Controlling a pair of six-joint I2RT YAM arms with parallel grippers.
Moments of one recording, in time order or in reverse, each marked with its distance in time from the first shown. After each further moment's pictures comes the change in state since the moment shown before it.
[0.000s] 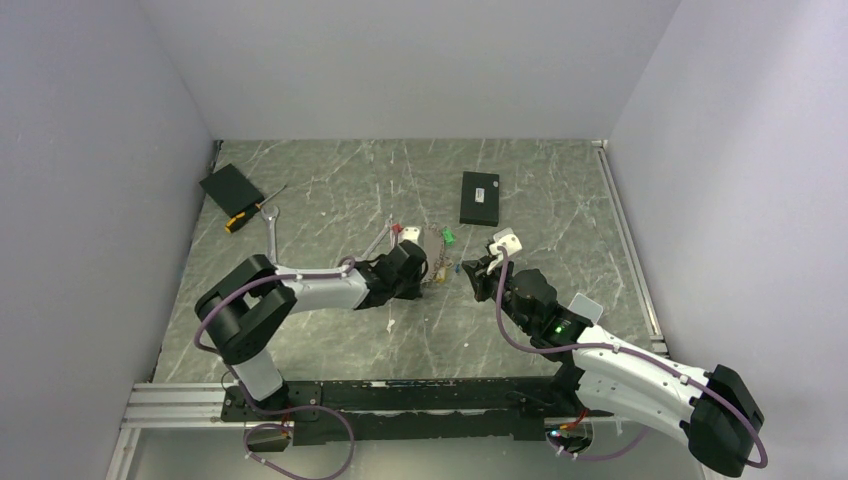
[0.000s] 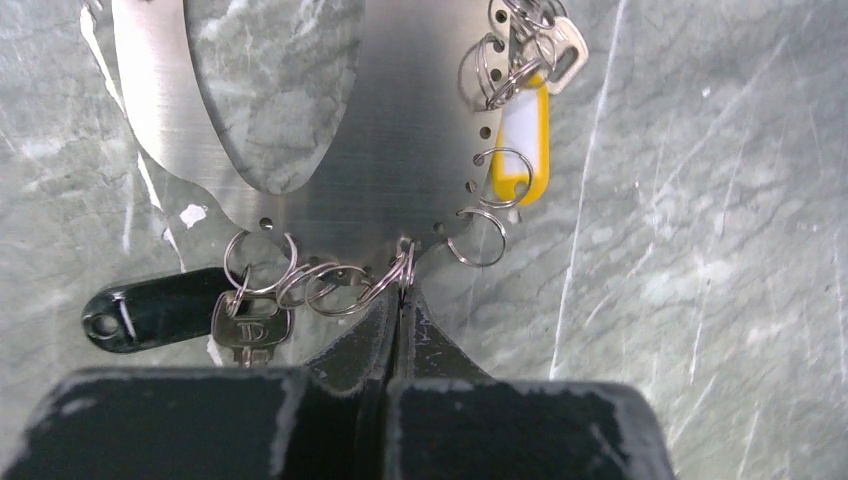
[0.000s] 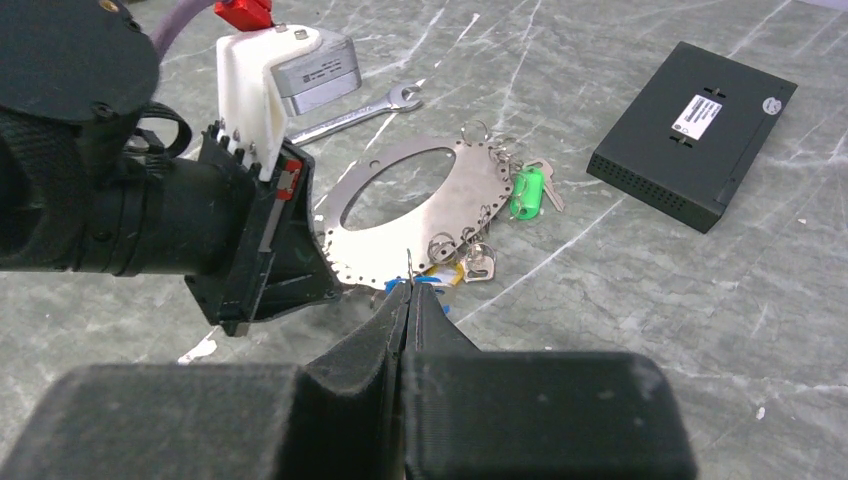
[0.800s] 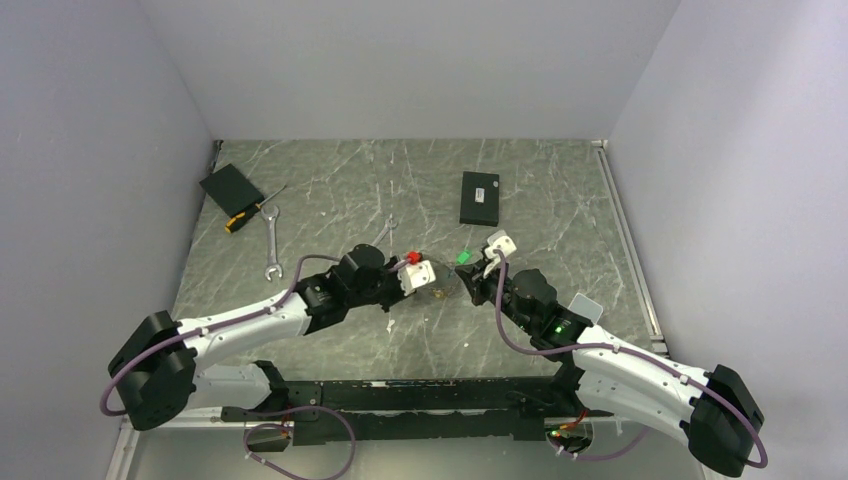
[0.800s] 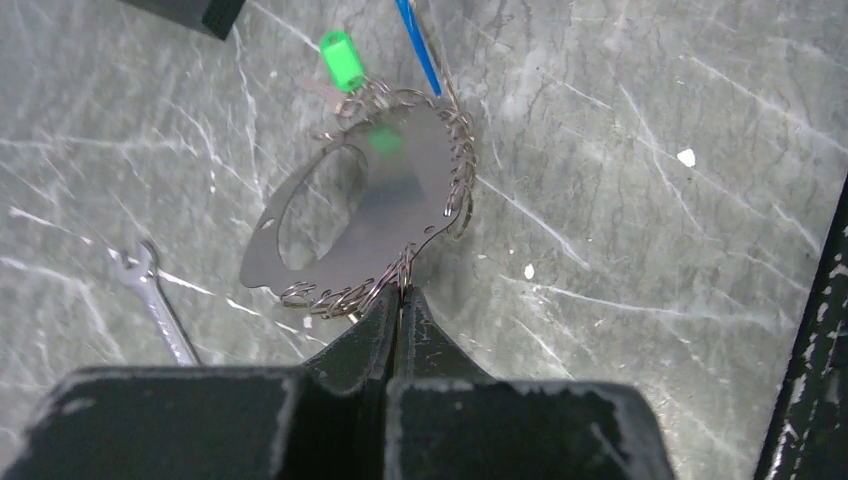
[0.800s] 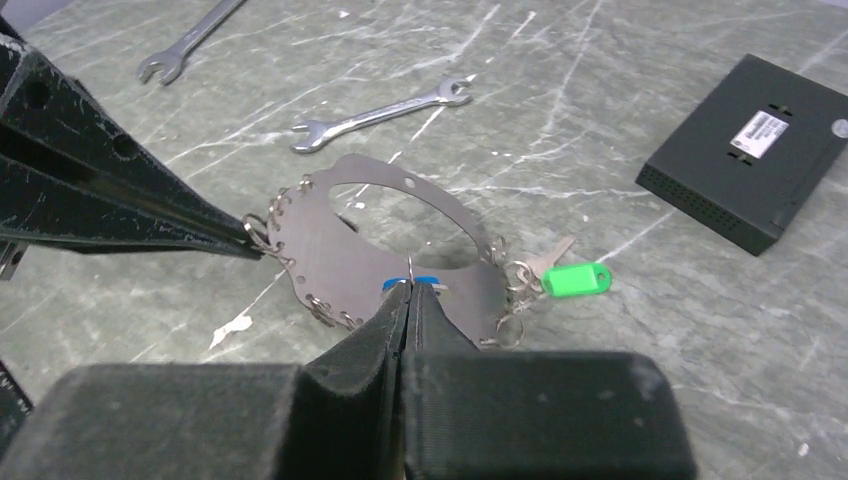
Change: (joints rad) left arm -0.003 -0.485 -0.196 0.027 0.381 1.038; right arm 0.000 0.000 0.000 0.000 -0.091 -0.014
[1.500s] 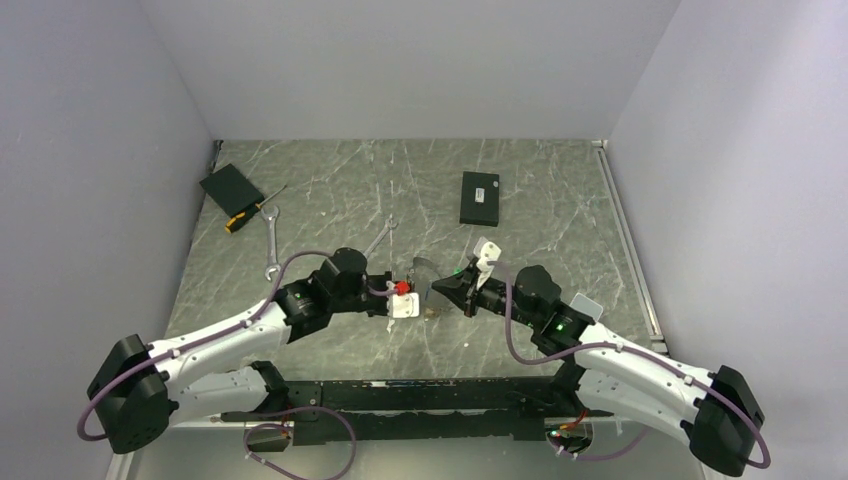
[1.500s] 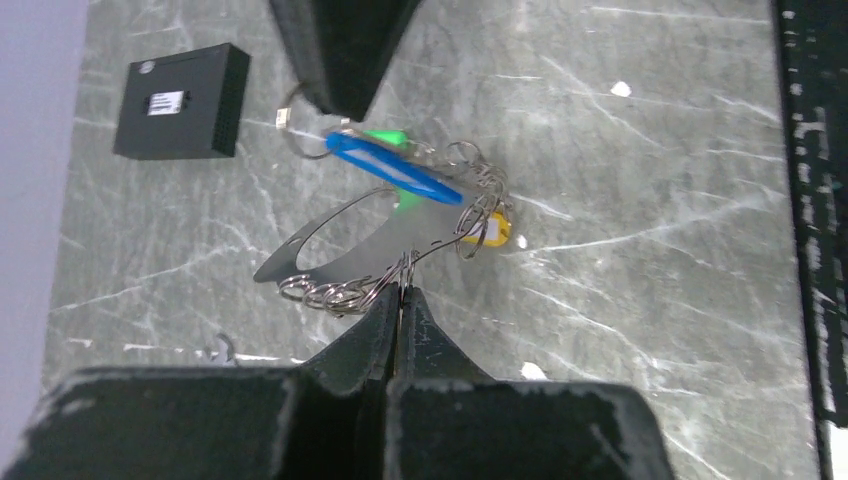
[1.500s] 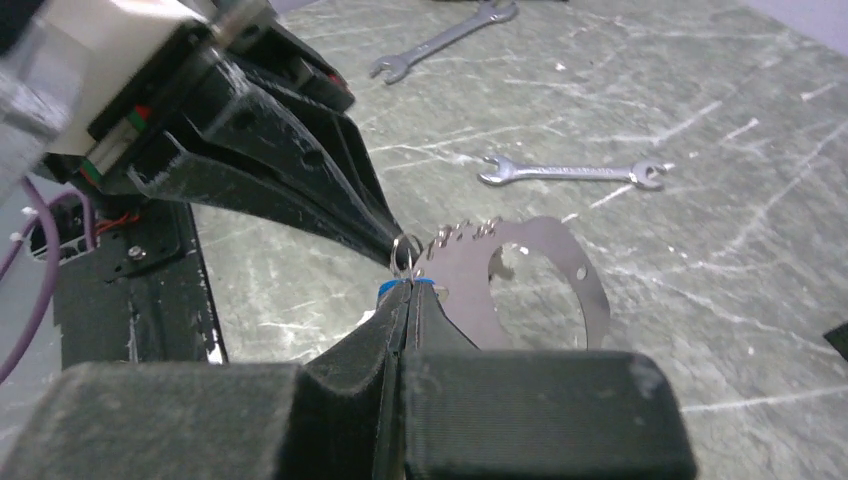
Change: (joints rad) left arm 0.027 -0.155 -0.049 -0.072 0.198 0.390; right arm 0.006 -0.012 0.032 0.047 -0.411 -0.052
